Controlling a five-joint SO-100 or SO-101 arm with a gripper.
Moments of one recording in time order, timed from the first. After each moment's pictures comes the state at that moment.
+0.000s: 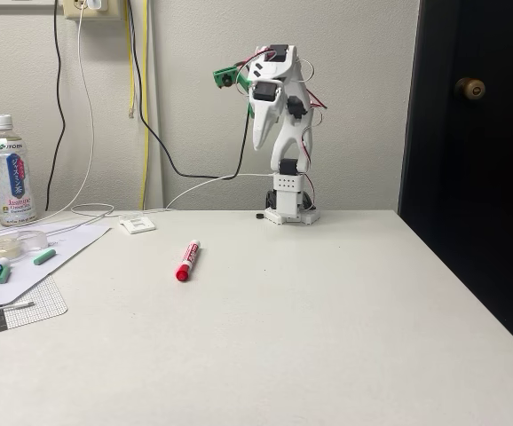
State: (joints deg) arm 18.6 125.6 84.3 92.9 -8.4
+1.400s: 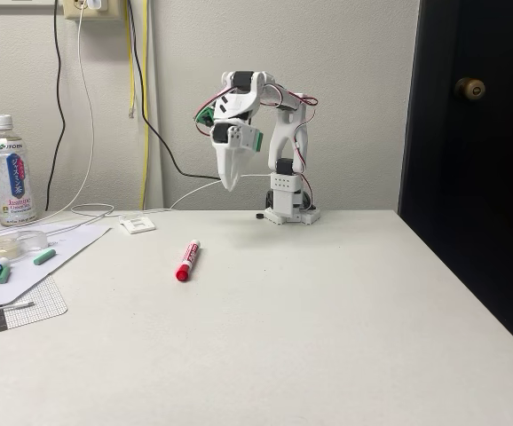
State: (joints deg) arm 26.5 101.7 84.1 85.3 23.1
